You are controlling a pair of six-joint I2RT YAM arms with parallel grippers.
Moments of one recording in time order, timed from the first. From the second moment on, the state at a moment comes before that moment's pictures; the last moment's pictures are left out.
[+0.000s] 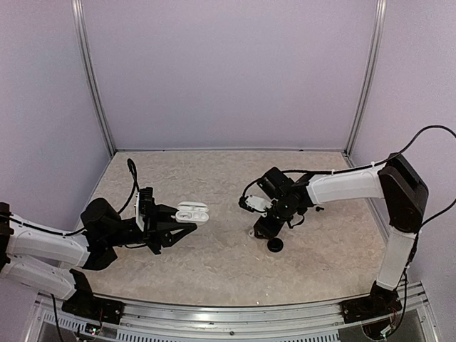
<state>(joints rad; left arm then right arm) -0.86 1.19 0.30 1.14 0.58 -0.06 0.79 1.86 1.19 -0.46 -0.06 -0.21</state>
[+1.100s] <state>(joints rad) -0.86 1.19 0.30 1.14 0.57 -0.06 0.74 2.06 1.39 -0.39 -0.10 -0.11</state>
